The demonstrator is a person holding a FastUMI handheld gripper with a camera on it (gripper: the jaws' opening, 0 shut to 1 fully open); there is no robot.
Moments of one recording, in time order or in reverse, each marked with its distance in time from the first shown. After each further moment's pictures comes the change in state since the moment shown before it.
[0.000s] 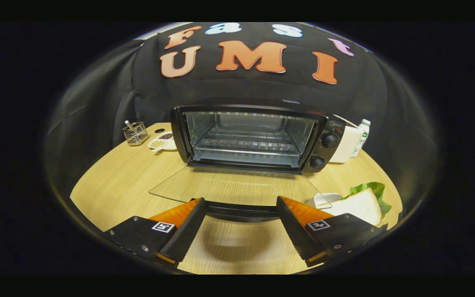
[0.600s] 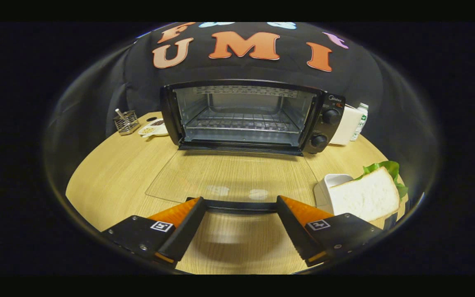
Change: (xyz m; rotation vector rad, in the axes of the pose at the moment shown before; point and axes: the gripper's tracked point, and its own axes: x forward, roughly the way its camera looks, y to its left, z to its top) arm 0.011 -0.001 -0.035 0.021 0.078 -0.030
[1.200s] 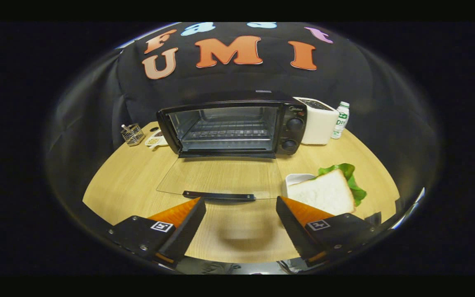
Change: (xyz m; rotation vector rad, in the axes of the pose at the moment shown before) arm -0.082 -0.061 0.018 0.059 0.029 0.034
